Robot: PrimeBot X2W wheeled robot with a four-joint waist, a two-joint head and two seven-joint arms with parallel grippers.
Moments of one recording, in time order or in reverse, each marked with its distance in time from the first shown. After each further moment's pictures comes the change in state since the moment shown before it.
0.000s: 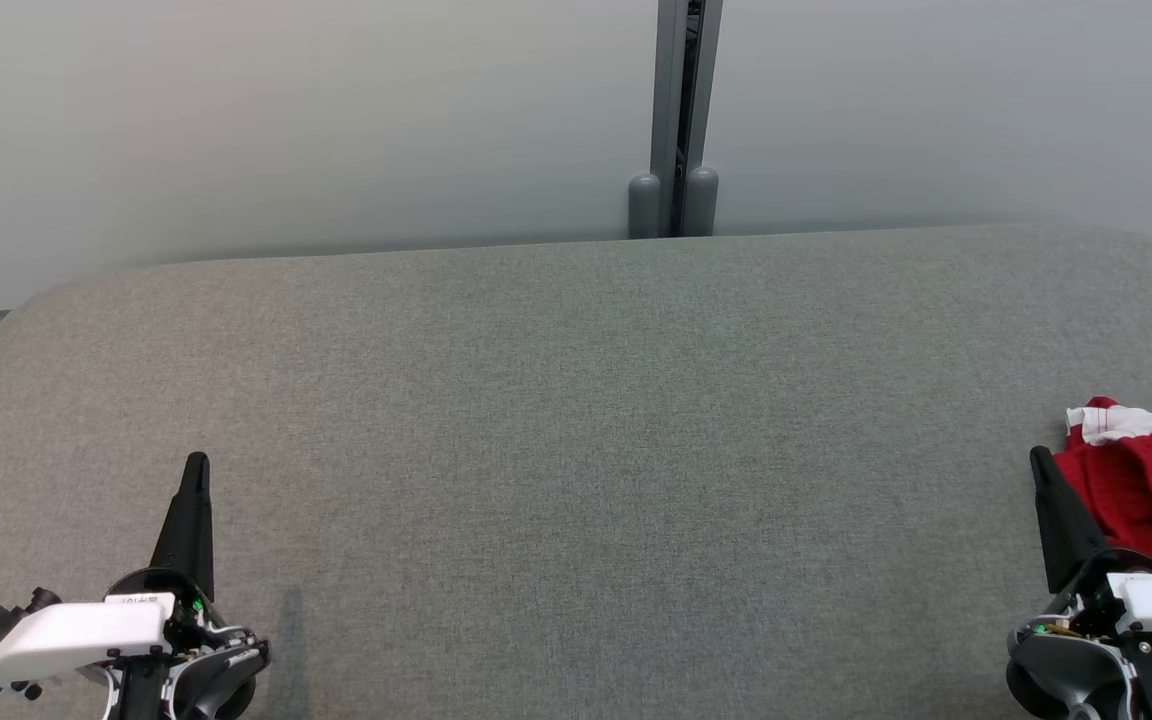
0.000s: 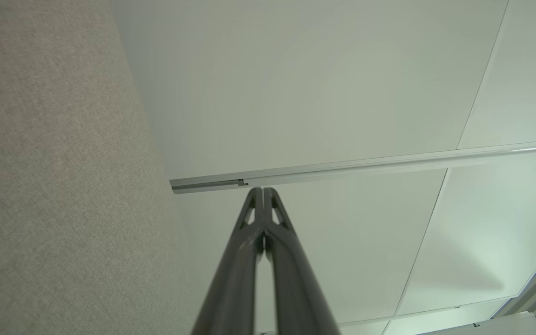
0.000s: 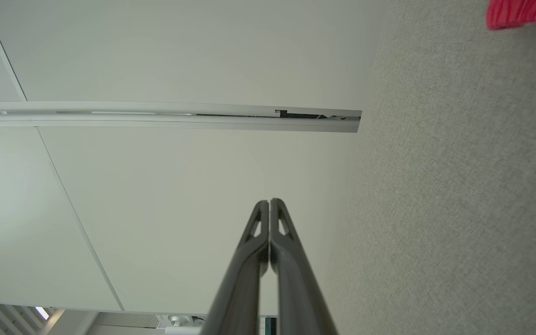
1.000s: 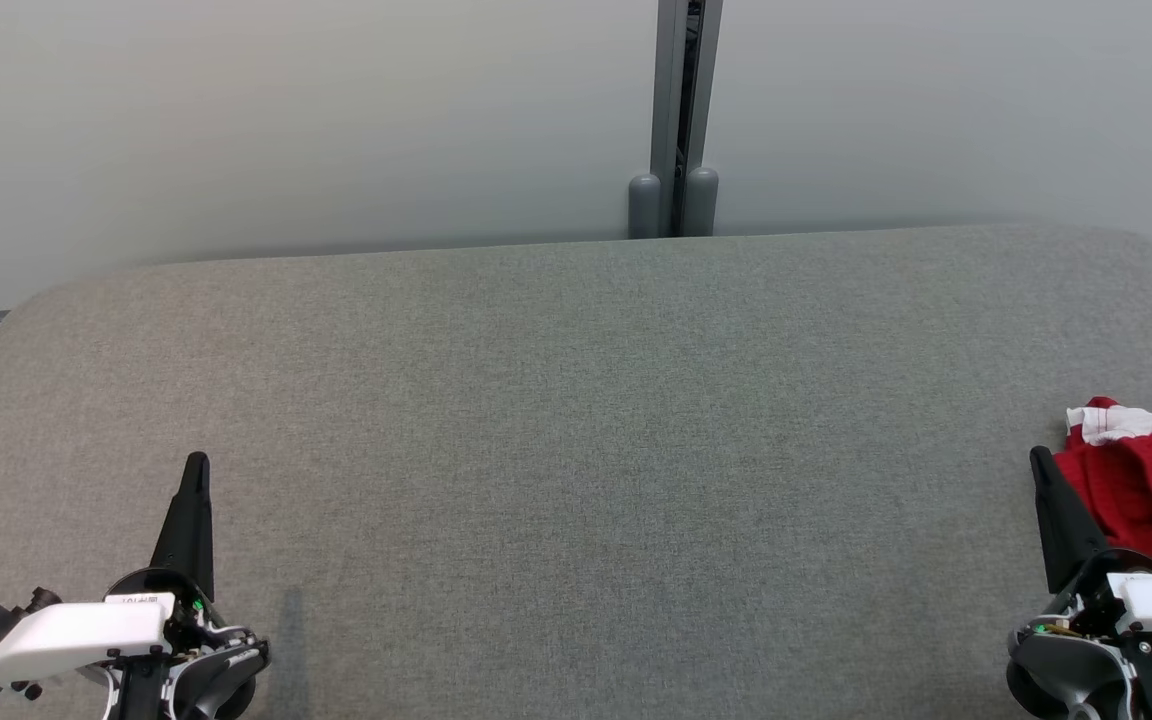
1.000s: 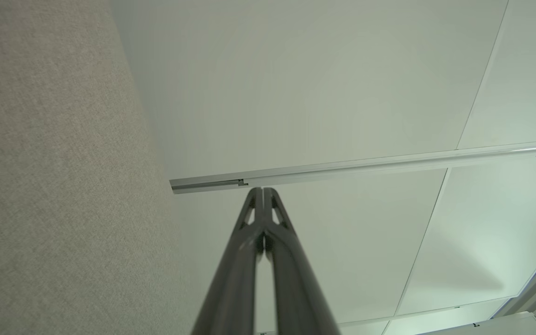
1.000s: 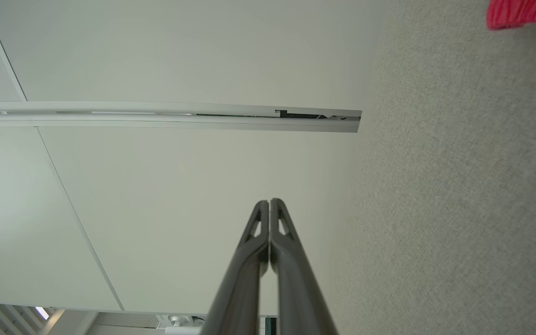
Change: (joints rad) left arm 0.000 0.000 0.000 0.000 0.000 0.000 0.000; right arm 0.000 0.000 0.000 0.000 0.000 0.000 0.000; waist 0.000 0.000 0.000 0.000
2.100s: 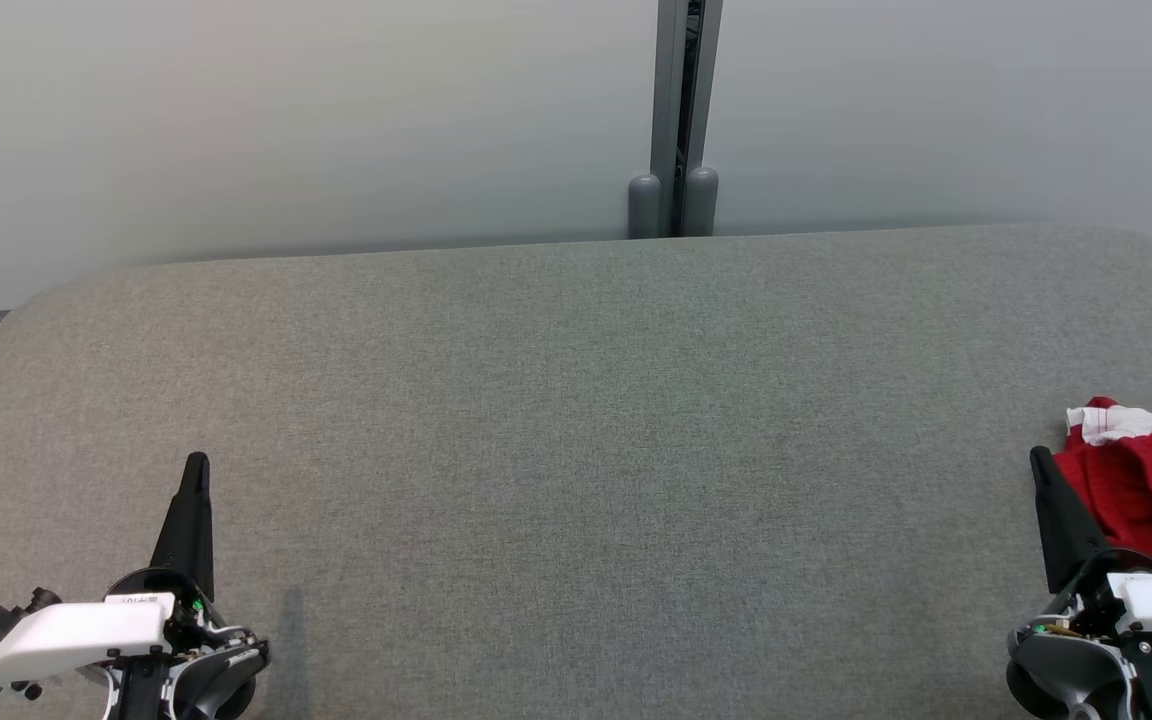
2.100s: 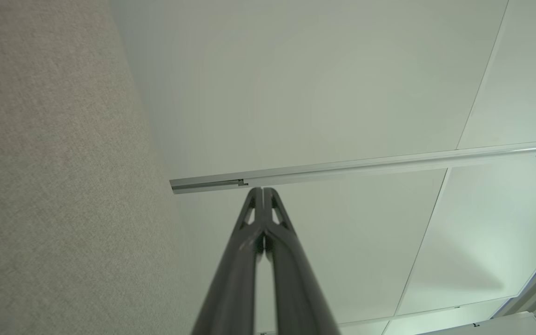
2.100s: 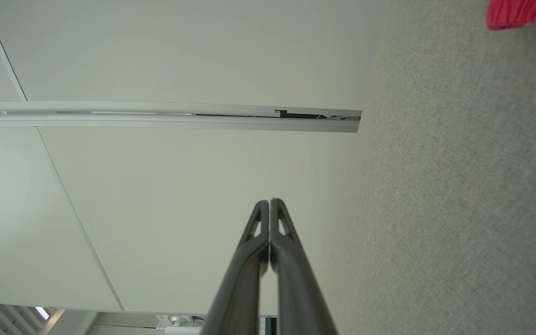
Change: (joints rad) left arm 0.000 0.000 0.000 0.000 0.000 0.000 0.000; right arm 0.000 0.000 0.000 0.000 0.000 0.000 0.000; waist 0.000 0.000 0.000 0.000
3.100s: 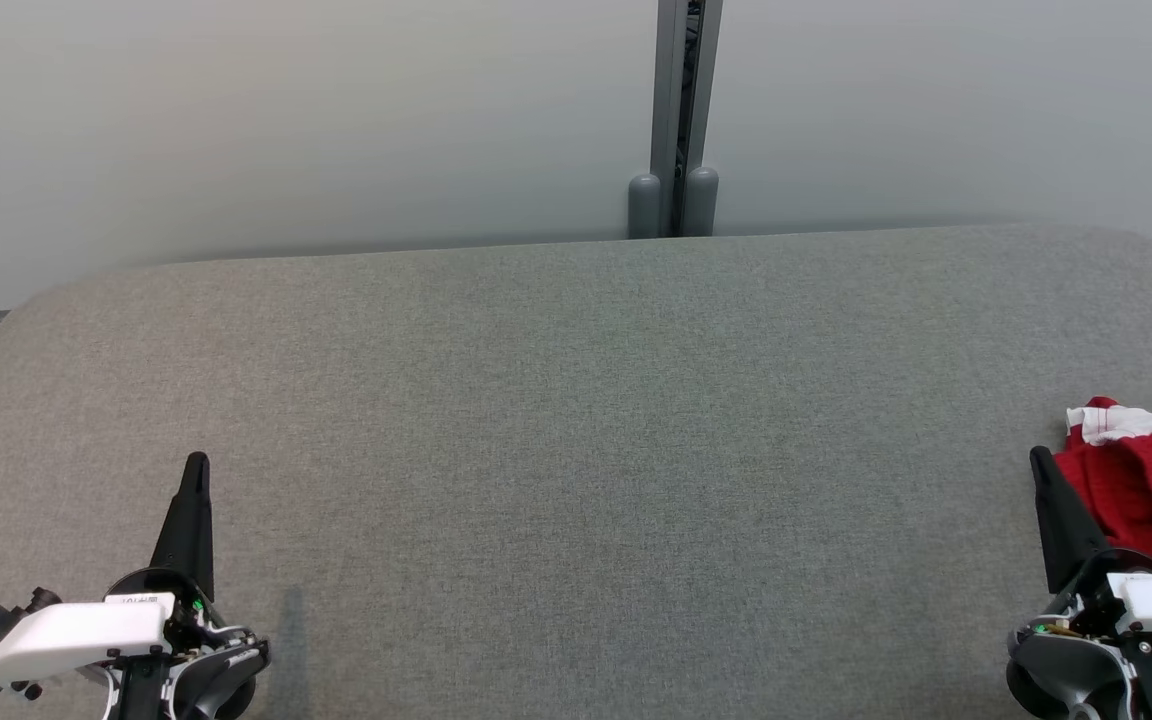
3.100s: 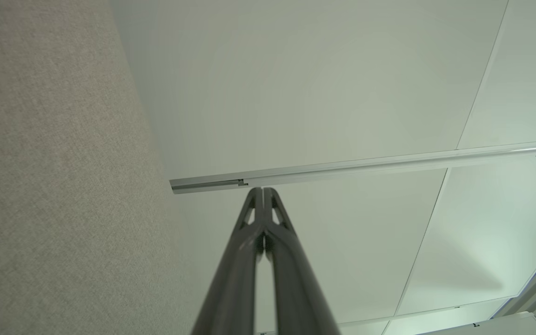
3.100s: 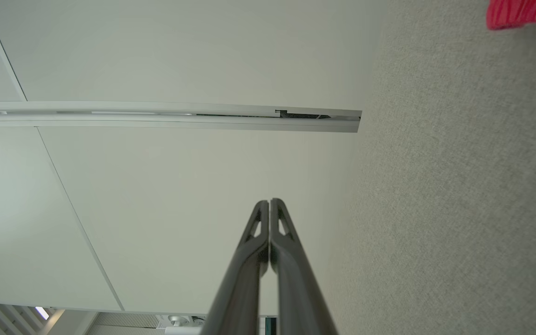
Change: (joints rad) left arm 0.000 0.000 0.000 0.000 0.000 0.000 0.000; right arm 0.000 0.000 0.000 0.000 0.000 0.000 0.000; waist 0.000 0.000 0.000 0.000
